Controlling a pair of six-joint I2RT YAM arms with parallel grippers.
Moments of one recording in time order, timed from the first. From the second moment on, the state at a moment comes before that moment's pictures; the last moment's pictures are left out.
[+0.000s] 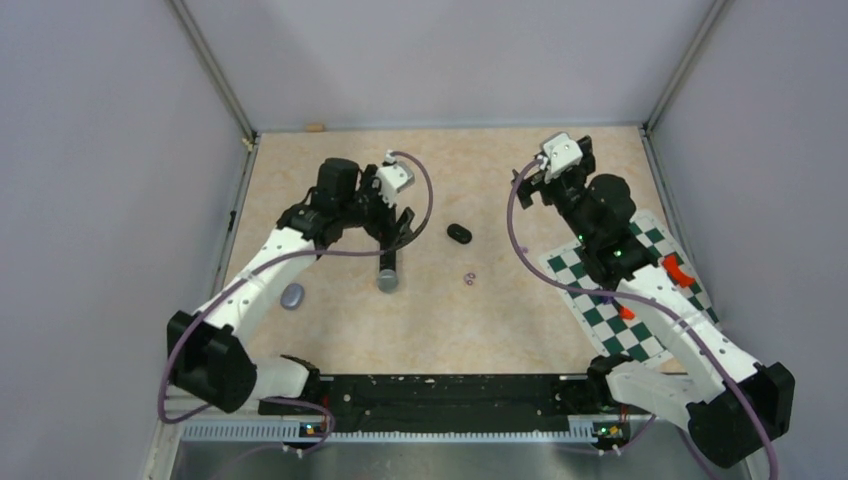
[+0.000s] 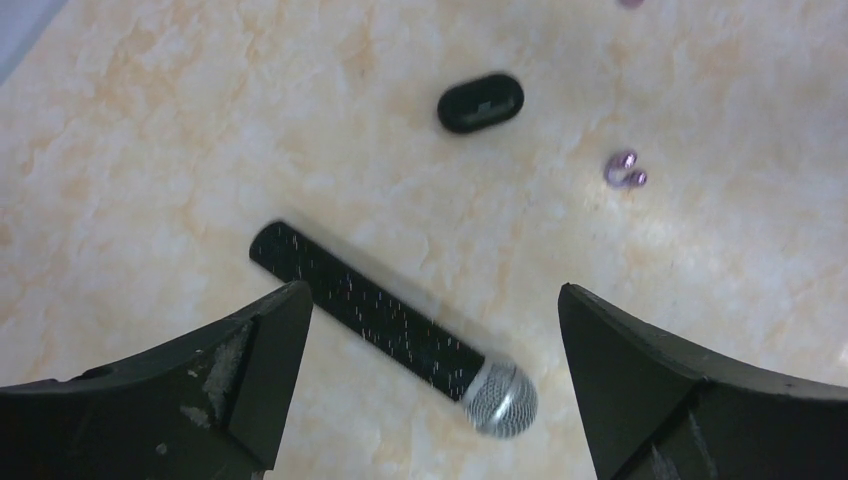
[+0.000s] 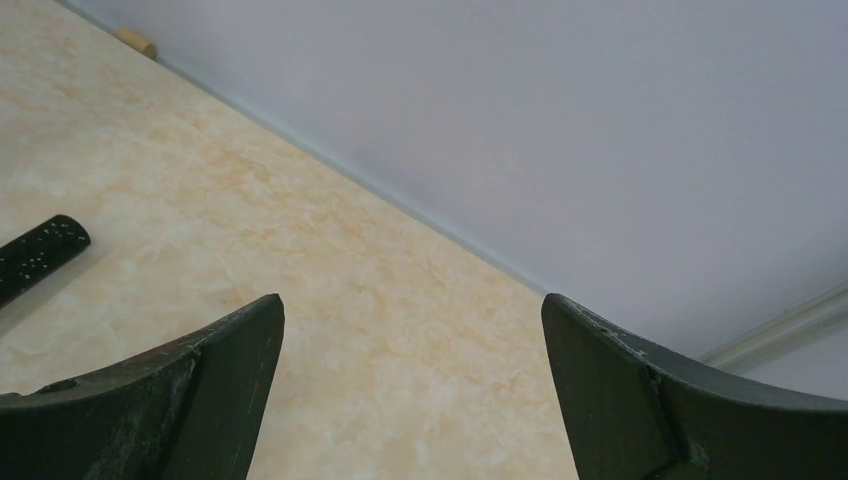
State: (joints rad) left arm -0.41 1.39 1.19 -0.40 0.44 0.33; right arm 0.45 1.03 0.87 0.23 0.04 -0.38
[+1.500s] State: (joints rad) left arm 0.32 1.33 0.87 -0.62 0.26 0.46; right arm 0.38 1.00 0.82 -0.02 -0.17 -0.29
